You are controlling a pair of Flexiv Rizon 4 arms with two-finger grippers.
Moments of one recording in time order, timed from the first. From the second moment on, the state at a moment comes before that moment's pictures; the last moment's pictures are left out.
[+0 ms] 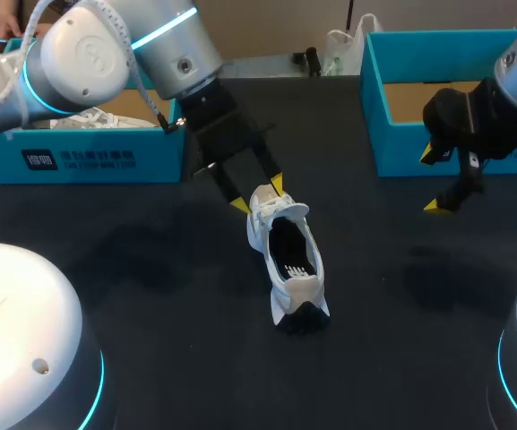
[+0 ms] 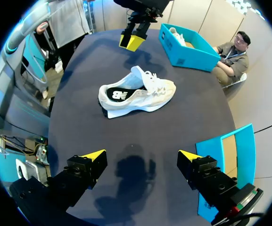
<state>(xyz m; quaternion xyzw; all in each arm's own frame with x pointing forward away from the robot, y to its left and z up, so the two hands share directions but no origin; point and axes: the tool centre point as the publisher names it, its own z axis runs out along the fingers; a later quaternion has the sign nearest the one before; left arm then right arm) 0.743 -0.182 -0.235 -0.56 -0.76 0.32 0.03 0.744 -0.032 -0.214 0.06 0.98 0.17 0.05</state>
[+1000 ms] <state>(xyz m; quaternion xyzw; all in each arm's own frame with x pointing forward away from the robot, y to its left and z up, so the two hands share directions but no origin) 0.735 -0.218 -0.296 -0.62 -0.75 0.21 0.10 0.743 -0.032 -0.214 0.06 0.98 0.17 0.05</state>
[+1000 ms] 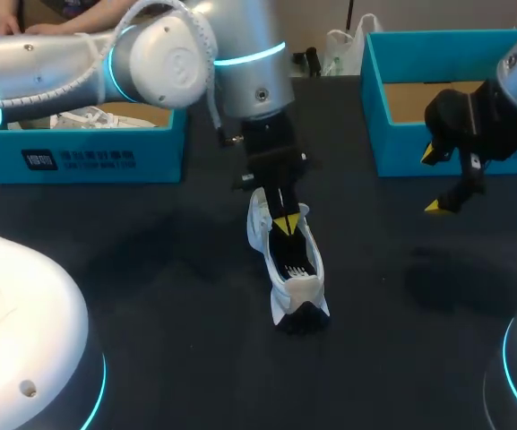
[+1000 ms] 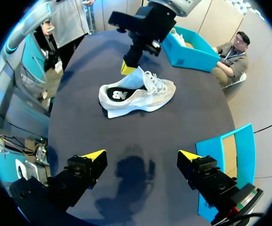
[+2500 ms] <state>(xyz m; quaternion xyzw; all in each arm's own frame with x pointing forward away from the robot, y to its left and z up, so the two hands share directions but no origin) 0.737 -0.228 -0.392 -0.62 -0.78 0.04 0.01 0.743 -0.032 -0.214 0.06 0.98 0.17 0.05</state>
